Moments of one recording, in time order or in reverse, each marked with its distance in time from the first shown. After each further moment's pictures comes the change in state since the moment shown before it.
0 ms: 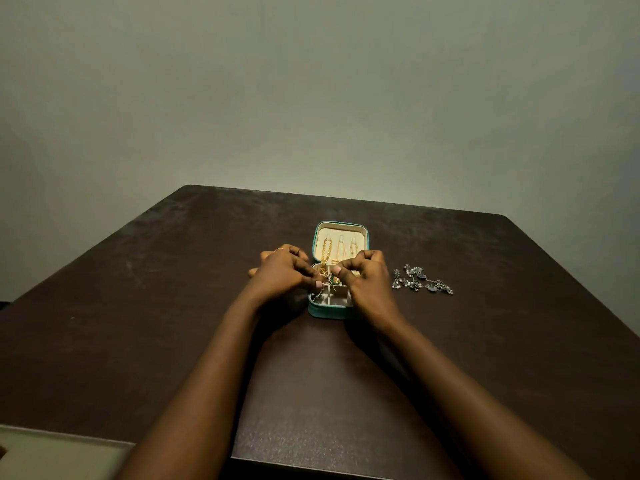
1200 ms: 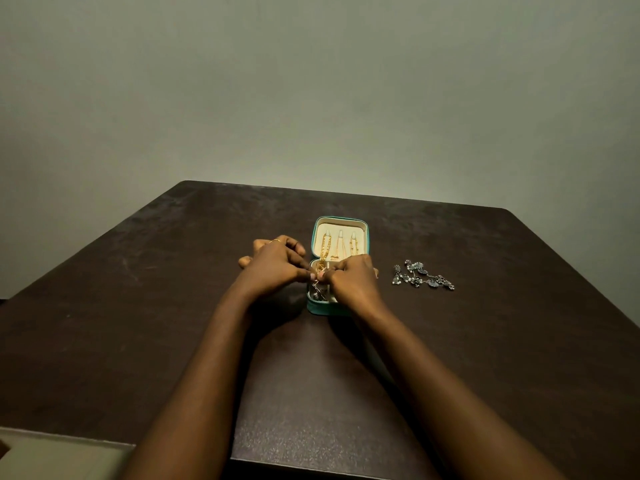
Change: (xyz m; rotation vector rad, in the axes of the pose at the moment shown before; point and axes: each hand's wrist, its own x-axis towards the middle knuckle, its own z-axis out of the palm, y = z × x) left_hand 0.000 -0.002 -0.011 0.047 0.017 0.085; right_hand 0.009 -0.004 0.027 -0.090 -0.046 0.218
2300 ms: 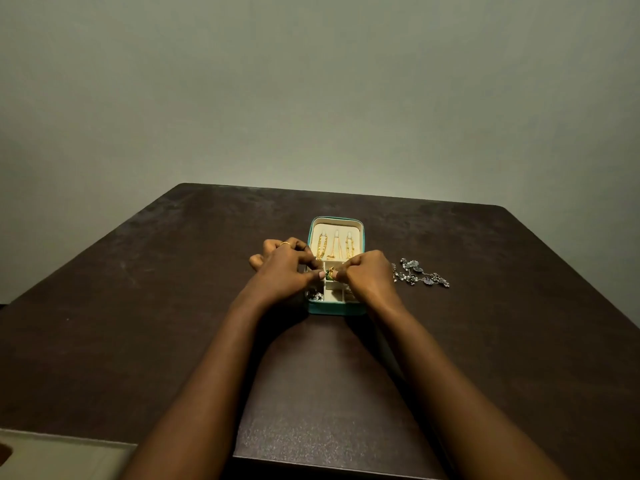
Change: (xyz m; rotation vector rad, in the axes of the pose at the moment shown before) left_hand -0.005 0.013 0.019 0.199 0.083 0.082; right_hand 0.000 0.002 -0.036 0.058 -0.013 0.030
